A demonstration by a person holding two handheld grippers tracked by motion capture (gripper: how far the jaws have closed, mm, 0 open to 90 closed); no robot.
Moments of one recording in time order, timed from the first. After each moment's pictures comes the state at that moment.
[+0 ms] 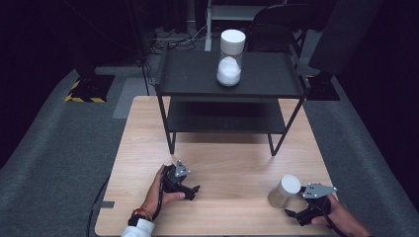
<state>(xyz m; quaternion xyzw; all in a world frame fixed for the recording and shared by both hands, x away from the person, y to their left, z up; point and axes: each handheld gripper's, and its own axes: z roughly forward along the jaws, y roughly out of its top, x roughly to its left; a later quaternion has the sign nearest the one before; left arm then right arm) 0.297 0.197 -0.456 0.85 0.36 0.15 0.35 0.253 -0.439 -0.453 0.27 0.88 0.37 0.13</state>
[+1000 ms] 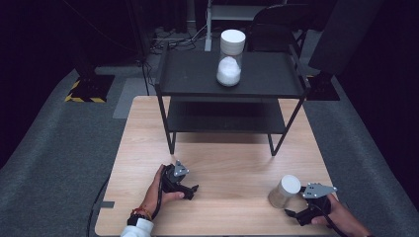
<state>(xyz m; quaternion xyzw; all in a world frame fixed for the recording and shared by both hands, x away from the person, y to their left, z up) 0.298 0.198 -0.455 0.85 0.36 0.15 0.35 0.254 -0.440 -0.453 0.27 0.88 0.37 0.13</state>
